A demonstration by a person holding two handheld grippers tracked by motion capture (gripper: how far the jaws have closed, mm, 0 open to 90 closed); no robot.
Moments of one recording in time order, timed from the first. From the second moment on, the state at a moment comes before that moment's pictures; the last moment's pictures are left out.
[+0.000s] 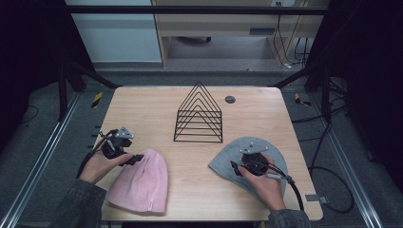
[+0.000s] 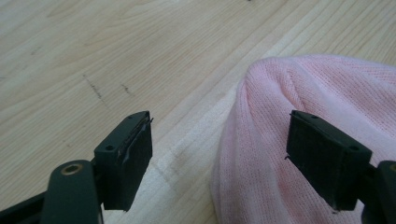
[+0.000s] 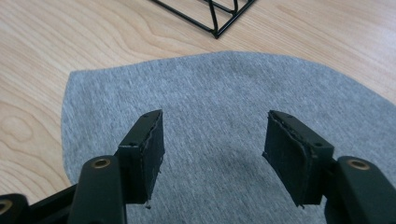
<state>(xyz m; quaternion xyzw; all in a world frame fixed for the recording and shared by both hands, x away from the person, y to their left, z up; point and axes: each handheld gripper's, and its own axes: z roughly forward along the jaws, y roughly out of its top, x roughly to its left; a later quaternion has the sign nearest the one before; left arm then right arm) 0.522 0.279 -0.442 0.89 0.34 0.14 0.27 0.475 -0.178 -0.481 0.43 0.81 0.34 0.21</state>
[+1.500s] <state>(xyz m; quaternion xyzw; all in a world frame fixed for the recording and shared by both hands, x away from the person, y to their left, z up) 0.508 0.254 -0.434 0.90 0.33 0.12 0.26 0.474 -0.173 -0.478 0.44 0.80 0.35 0.20</state>
